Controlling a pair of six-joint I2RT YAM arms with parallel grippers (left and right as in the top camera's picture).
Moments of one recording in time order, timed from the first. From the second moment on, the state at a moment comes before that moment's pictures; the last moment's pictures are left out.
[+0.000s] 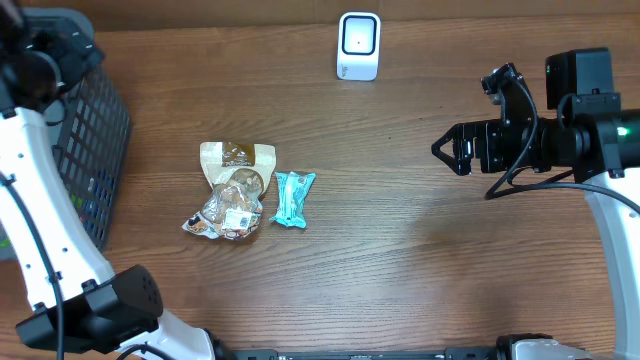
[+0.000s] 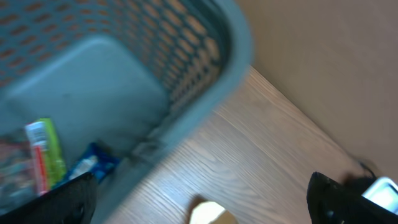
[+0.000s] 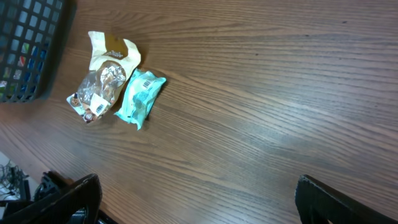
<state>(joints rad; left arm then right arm) 0.42 1.80 2.21 -1.23 0.05 -0.40 0.06 1.43 1.57 -1.26 -0.52 -0.06</state>
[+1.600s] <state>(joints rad) 0.76 2.31 1.95 -1.24 -0.20 -0.49 0.06 1.51 1.57 -1.26 -0.51 -0.06</state>
